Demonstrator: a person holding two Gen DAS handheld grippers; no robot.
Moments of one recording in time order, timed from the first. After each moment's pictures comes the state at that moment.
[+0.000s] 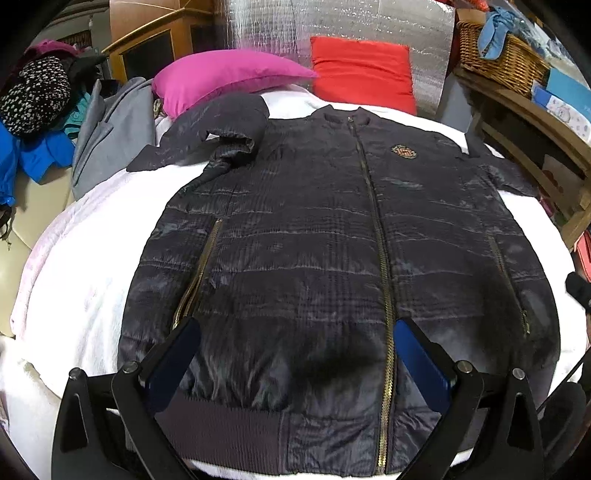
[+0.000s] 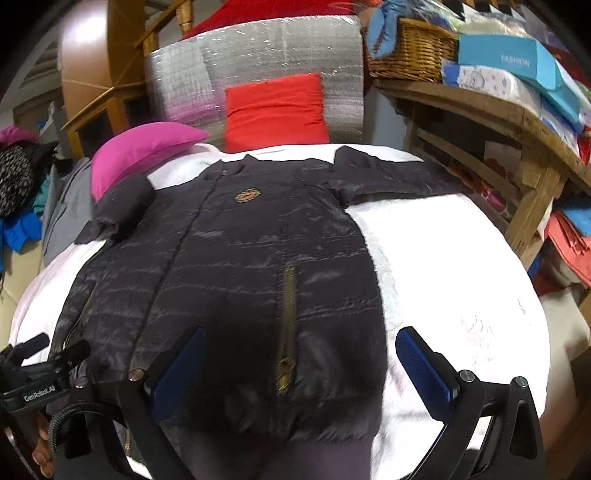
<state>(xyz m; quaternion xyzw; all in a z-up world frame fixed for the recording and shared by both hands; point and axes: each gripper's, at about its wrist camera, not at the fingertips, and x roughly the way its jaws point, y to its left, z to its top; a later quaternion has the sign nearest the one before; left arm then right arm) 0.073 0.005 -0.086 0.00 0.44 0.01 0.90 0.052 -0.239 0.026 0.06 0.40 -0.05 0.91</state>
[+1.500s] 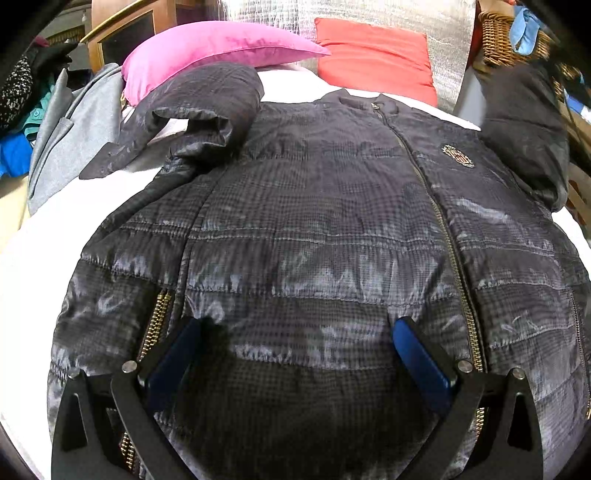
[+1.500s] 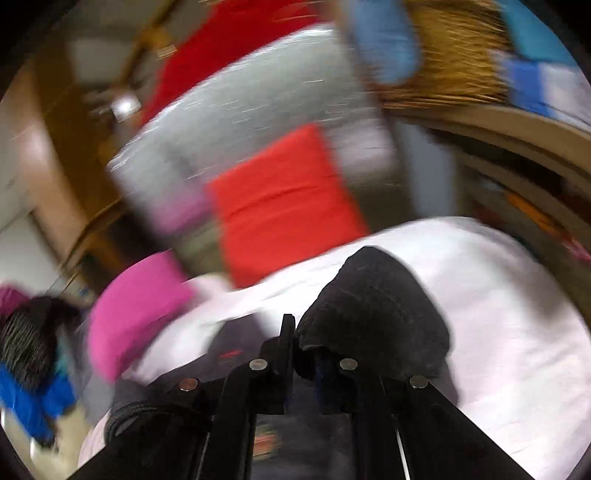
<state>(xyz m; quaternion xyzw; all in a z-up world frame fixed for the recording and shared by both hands) 0.196 0.021 -0.147 -0.01 0.45 0.00 0.90 0.386 -0.269 0.119 0.18 0.31 0.06 0.93</state>
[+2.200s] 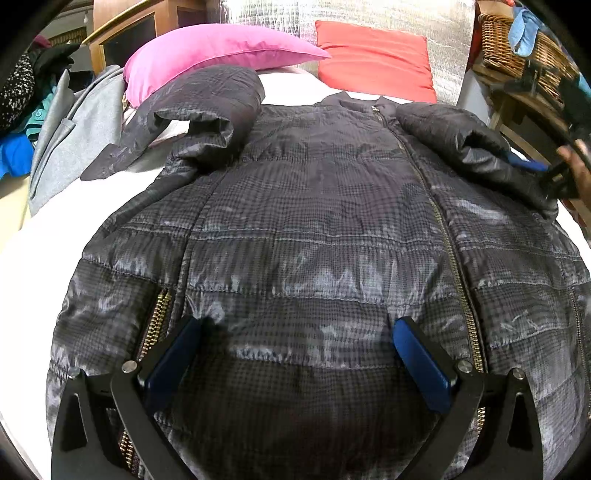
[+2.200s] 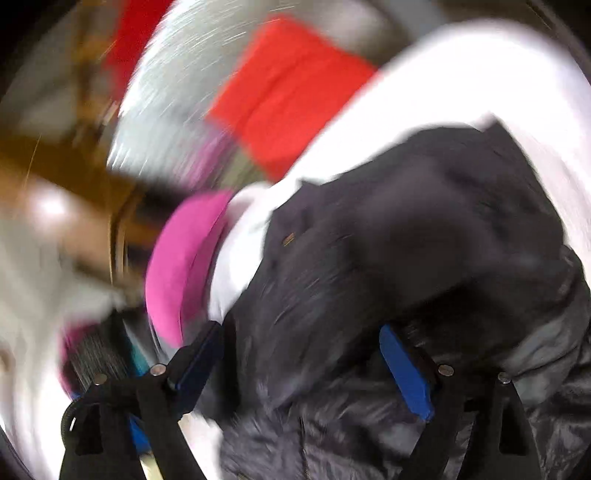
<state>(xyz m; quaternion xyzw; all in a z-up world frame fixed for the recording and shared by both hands) 0.194 0.021 -0.146 -0.01 0.44 0.00 0.90 0.383 -0.258 -0.054 0.48 0.41 0.08 0.77</state>
